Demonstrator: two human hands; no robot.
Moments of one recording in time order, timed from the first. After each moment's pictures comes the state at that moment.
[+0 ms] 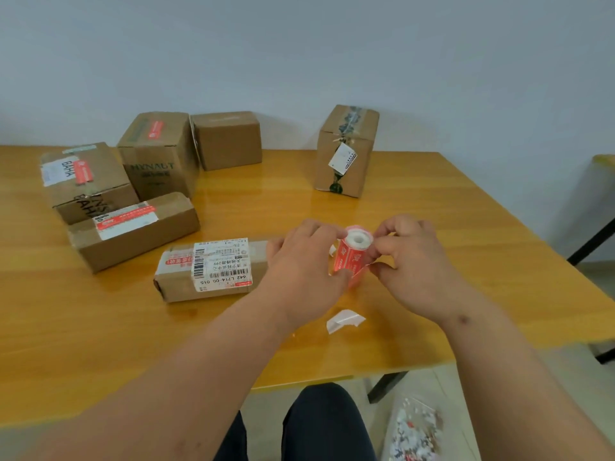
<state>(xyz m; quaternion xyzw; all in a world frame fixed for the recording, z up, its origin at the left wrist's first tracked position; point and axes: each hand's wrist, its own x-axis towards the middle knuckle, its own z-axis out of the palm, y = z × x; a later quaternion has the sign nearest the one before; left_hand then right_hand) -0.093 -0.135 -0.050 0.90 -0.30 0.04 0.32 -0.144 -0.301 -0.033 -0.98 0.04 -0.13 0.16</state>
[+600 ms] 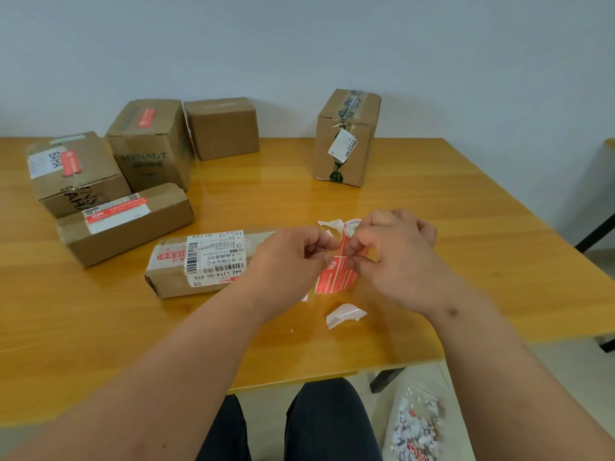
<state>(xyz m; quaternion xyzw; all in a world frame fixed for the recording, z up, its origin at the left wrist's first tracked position) -0.087 -0.121 -0.046 0.84 -0.24 -0.09 0.48 -0.138 -0.282 -0.031 -0.98 0.02 -0.11 0.16</state>
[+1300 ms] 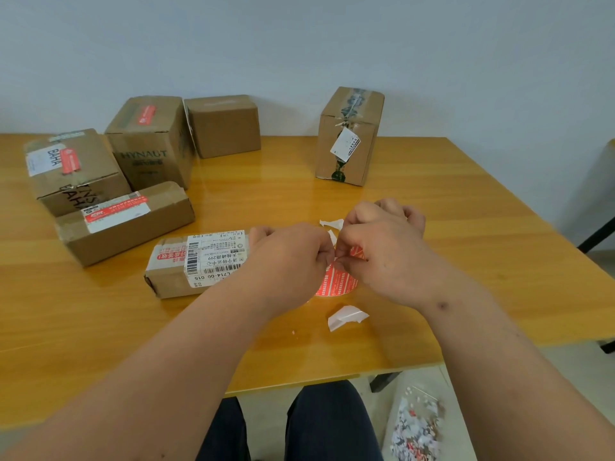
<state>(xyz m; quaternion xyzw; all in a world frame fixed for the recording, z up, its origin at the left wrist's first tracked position) -0.083 -0.126 -0.036 0.93 -0.27 -0.01 0.23 -0.127 -0.275 -0.023 -0.99 -0.05 -0.11 0.08</state>
